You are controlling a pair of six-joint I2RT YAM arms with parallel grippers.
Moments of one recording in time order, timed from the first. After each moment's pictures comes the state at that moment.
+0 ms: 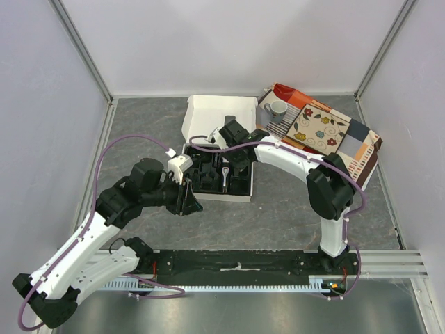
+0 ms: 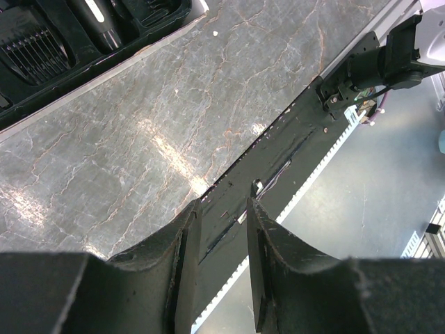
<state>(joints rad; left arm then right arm) -0.65 0.78 0.90 -0.81 0.40 -0.35 0.75 1.93 1.56 -0.69 0.09 -0.18</state>
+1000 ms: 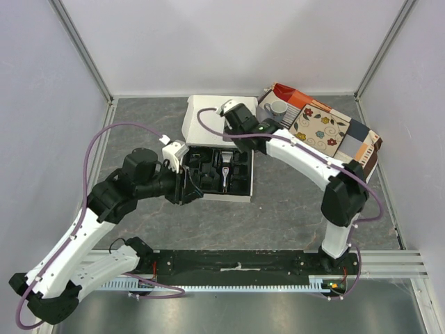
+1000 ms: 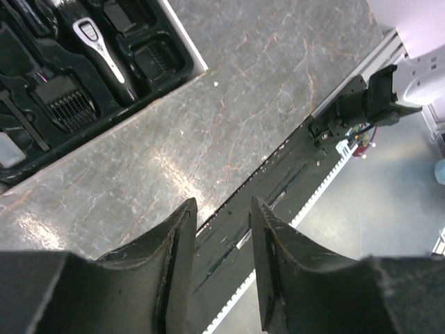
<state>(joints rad) -0.65 0.82 1.04 -0.81 0.35 -0.35 0.74 1.86 1.66 -0.70 0.34 -0.04</state>
